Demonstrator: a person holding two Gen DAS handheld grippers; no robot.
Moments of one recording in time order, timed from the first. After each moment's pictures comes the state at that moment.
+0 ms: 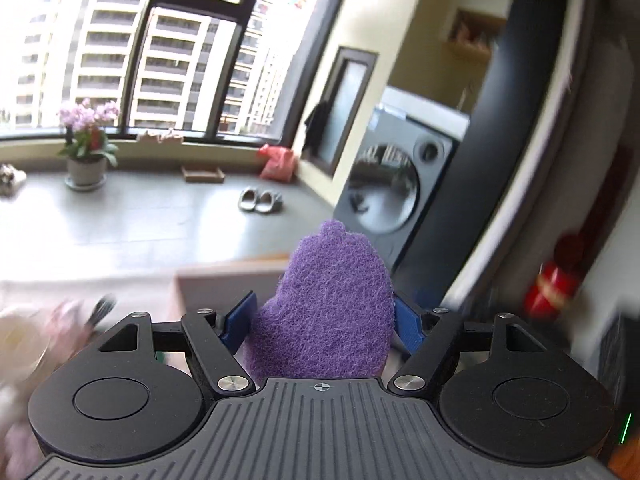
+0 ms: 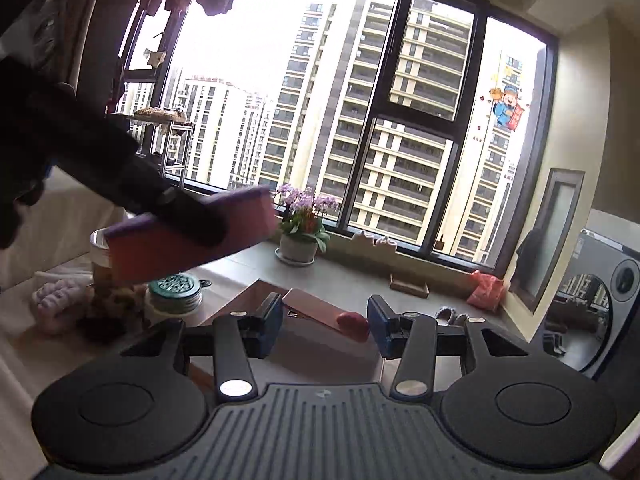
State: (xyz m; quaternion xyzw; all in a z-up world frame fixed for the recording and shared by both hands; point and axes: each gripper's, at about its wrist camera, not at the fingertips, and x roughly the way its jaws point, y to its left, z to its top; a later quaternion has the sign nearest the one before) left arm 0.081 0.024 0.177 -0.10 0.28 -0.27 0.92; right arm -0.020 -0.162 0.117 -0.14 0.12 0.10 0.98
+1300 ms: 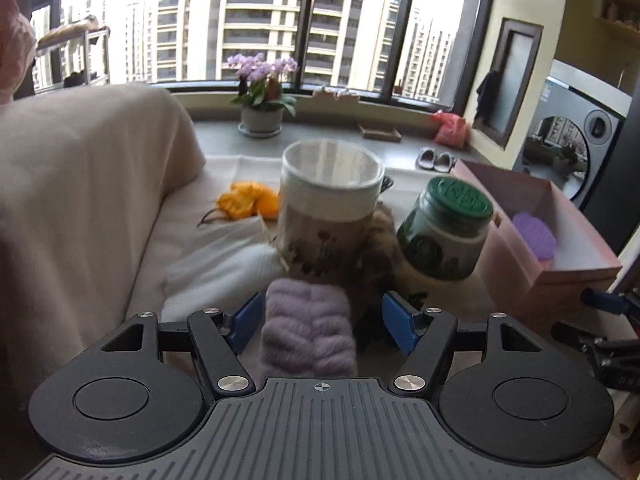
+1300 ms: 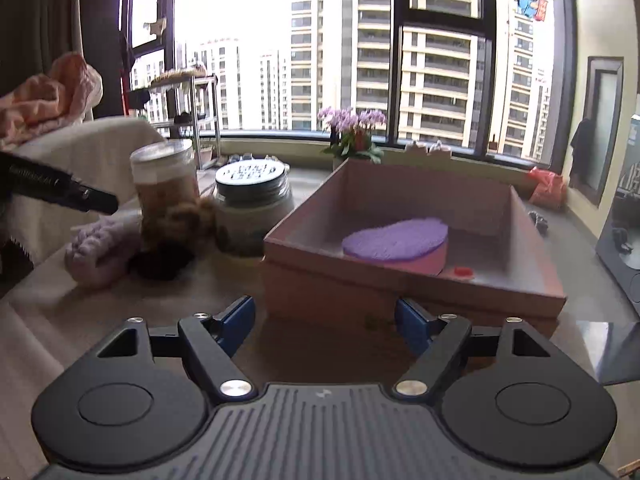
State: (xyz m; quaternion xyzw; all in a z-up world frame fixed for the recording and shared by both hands) left arm 0.066 0.158 0.043 -0.05 0.35 -0.02 0.94; right arm 0.002 -0.103 0.007 -0.05 0.26 0.15 0.95
